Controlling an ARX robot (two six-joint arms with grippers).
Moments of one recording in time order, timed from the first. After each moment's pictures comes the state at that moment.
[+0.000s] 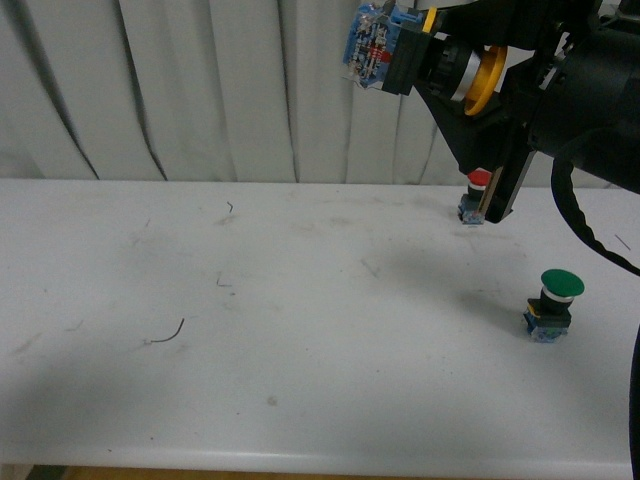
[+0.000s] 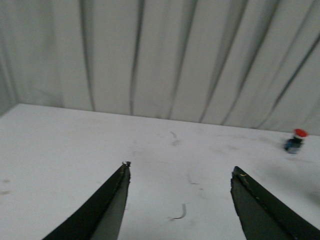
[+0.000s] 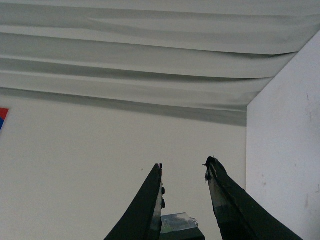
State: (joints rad) left arm 0.16 0.52 0.14 0.37 0.21 -0.12; right arm 0.29 1.85 0.77 1.28 -0.47 1.54
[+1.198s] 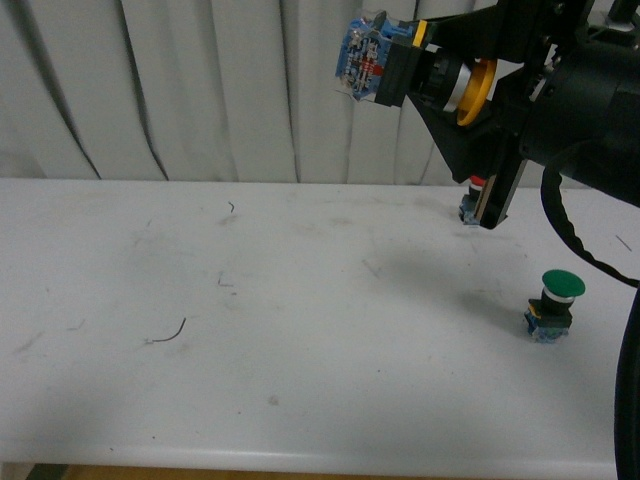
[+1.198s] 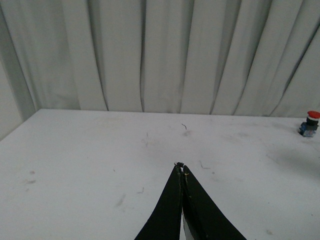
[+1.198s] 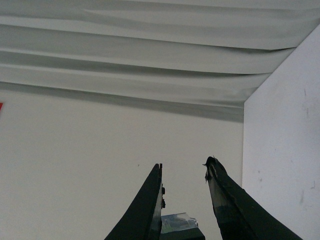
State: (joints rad) left arm 0.00 0.01 0.02 0.01 0.00 -0.01; right arm 0.30 1.86 0.77 1.28 -0.48 1.52
